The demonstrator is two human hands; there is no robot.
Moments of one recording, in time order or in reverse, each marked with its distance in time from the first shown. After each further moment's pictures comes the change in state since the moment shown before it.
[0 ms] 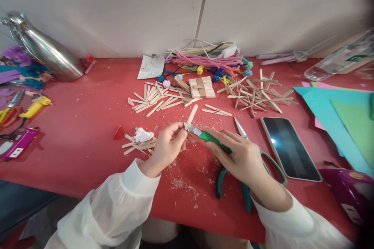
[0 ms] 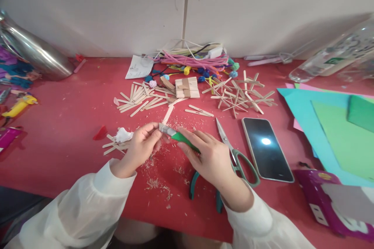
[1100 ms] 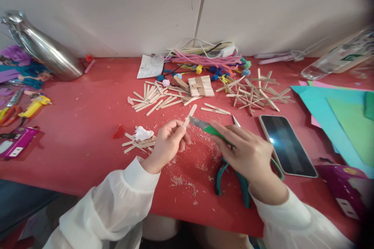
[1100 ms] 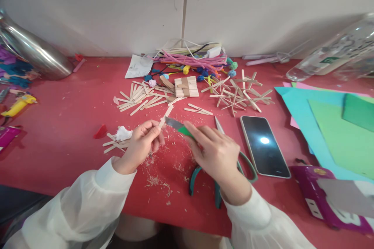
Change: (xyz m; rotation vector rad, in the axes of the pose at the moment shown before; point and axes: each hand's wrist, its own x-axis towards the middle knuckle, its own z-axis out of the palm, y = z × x) left_hand -0.001 0.006 0.003 -0.147 0.030 -0.067; right_hand -0.001 0.005 -0.006 -0.192 0.173 -0.023
